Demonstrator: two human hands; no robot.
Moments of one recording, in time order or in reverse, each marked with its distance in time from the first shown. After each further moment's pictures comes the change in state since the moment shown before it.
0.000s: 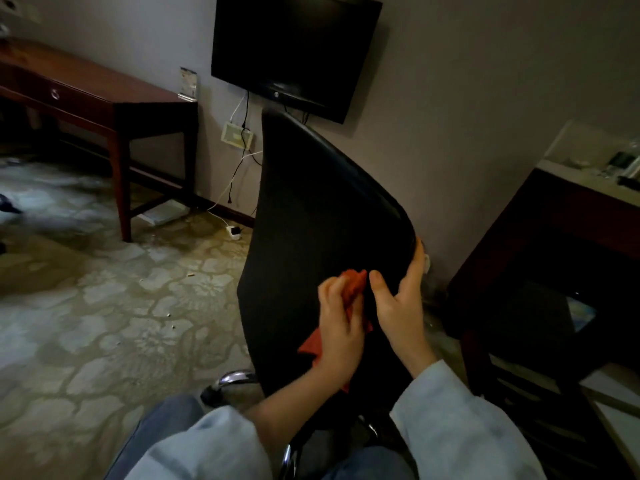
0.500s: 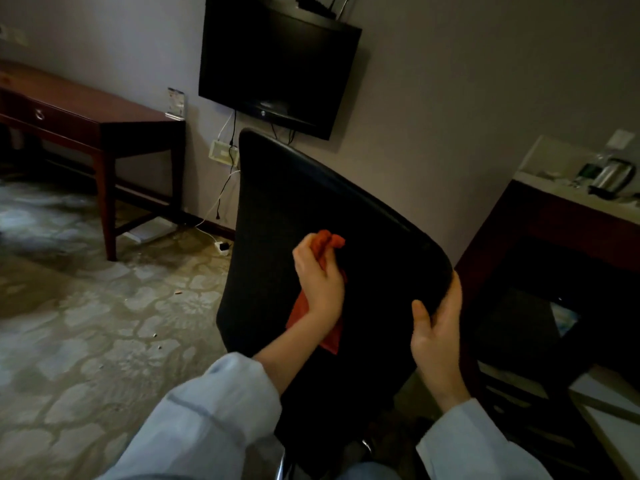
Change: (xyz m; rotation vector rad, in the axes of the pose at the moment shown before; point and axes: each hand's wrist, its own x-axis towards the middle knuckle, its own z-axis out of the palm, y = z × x) left_hand 0.085 0.006 0.013 -0.109 0.224 -0.225; right_hand -0.017 0.018 -0.061 -0.063 0.119 0.002
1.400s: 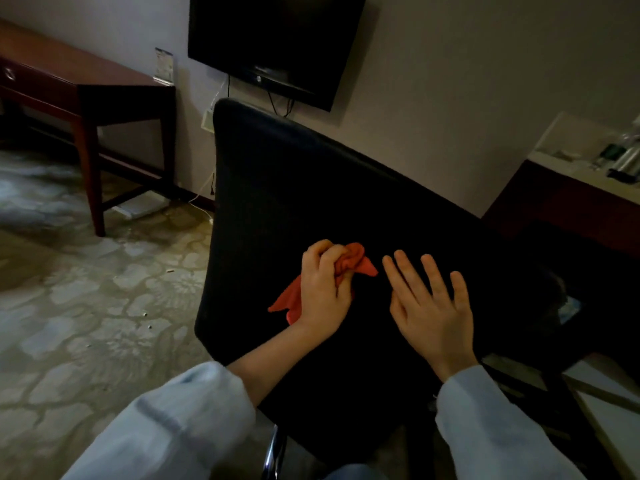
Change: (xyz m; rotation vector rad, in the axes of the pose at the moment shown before) left_hand -0.016 -0.046 0.008 0.303 -0.233 0.416; right_hand 0.059 0.077 -0.018 -1.562 0.214 -1.041
